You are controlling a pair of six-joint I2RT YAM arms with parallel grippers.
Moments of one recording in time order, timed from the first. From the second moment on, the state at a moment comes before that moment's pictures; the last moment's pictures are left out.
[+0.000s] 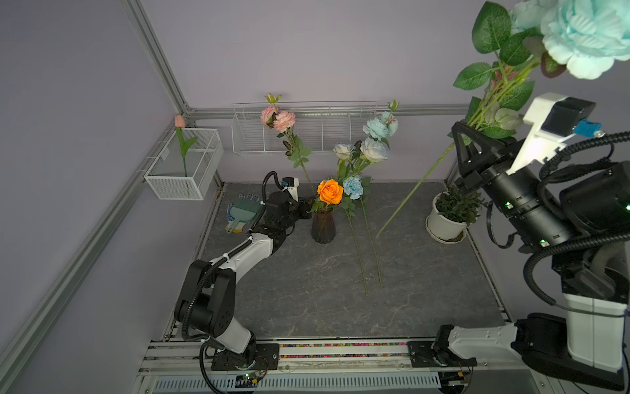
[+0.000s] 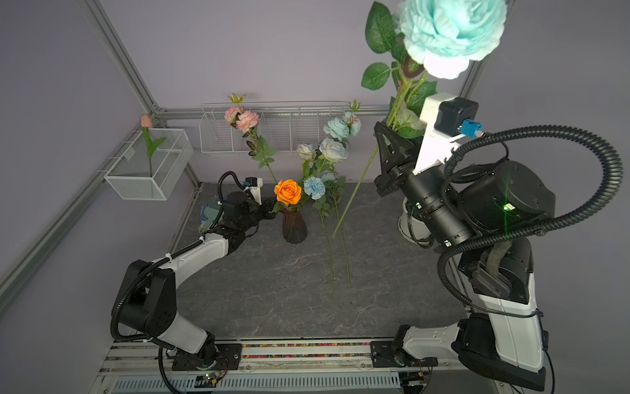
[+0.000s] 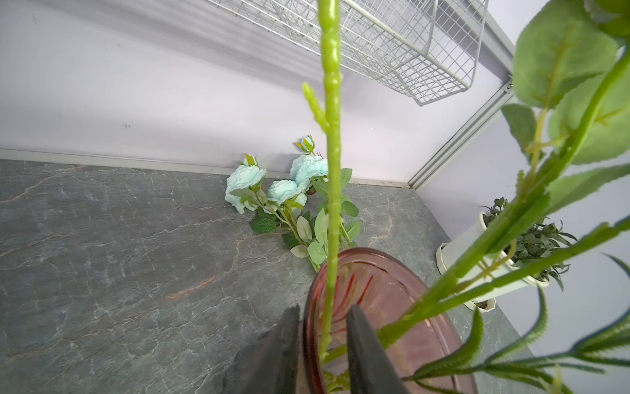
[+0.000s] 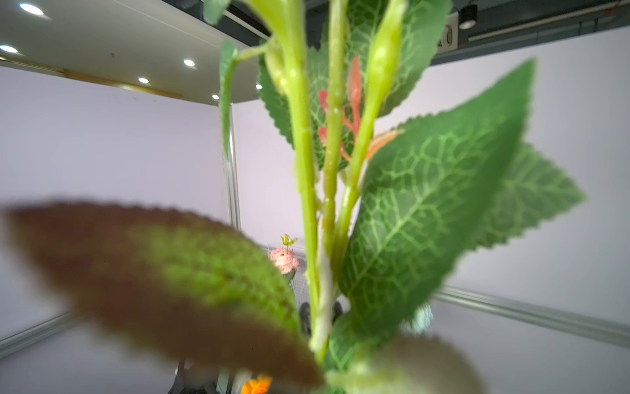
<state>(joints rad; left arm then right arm) -0.41 1.58 1.02 0.32 0.24 -0.43 0.98 1.22 2.18 -0.66 0.47 -0.08</state>
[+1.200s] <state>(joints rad) -0.41 1.59 1.03 0.30 0.25 -0.40 0.11 1.69 1.67 -0.87 -0.16 0.25</state>
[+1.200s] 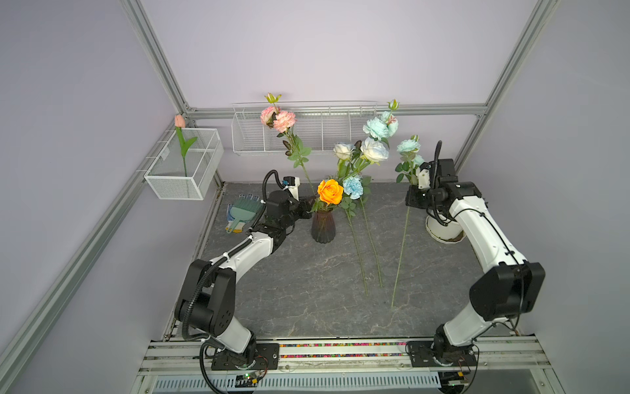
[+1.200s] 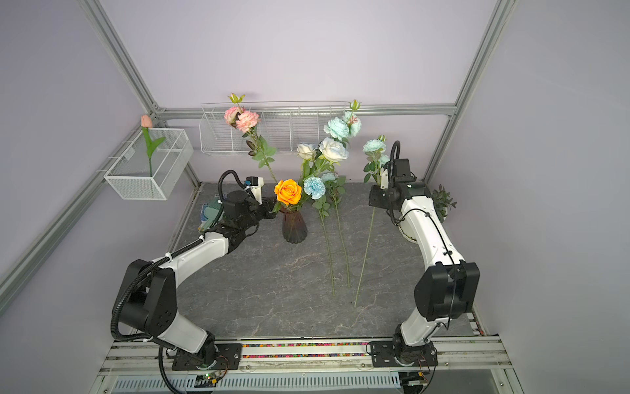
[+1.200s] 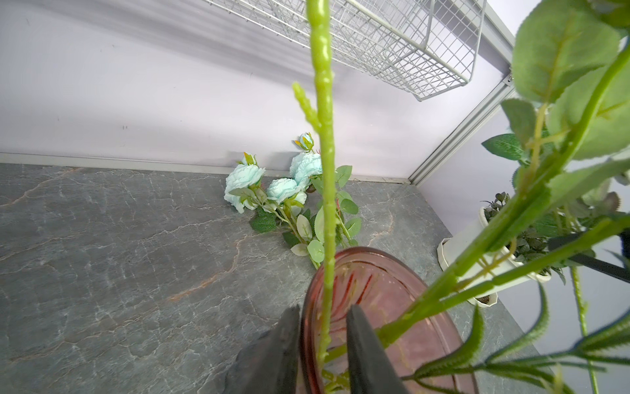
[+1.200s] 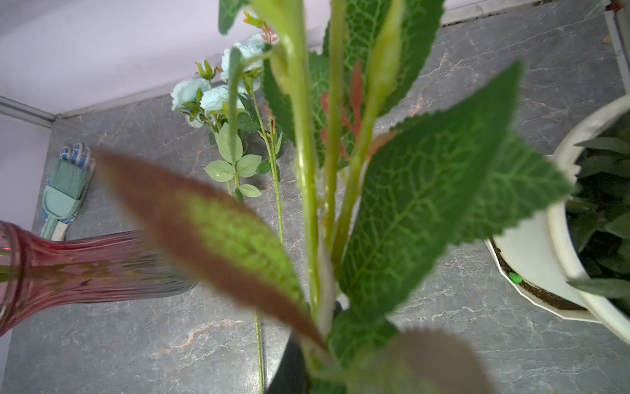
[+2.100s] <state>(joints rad) -0.41 1.59 1.06 0.23 0.25 -0.36 0.13 2.65 2.74 -1.19 -0.17 0.07</state>
